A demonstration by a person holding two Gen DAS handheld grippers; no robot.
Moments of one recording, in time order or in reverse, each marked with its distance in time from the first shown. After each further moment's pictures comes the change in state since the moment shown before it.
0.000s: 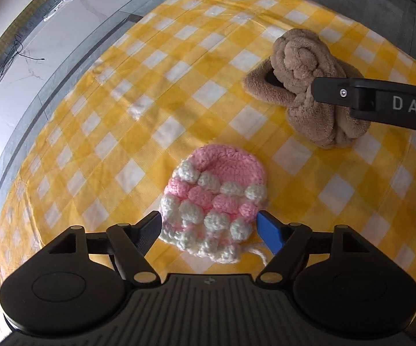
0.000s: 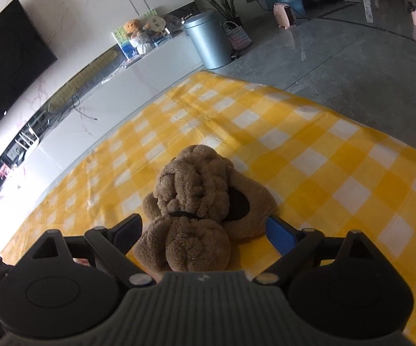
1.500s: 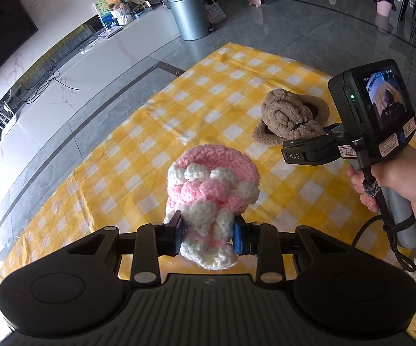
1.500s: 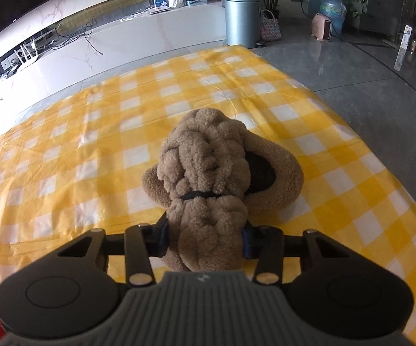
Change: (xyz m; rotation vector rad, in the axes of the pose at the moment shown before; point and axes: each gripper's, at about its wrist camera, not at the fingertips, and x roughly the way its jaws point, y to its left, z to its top) left arm -0.128 0.017 -0.068 -0.078 -0.250 0.057; right arm 0.019 0.048 -0.010 -0.318 0.102 -0.120
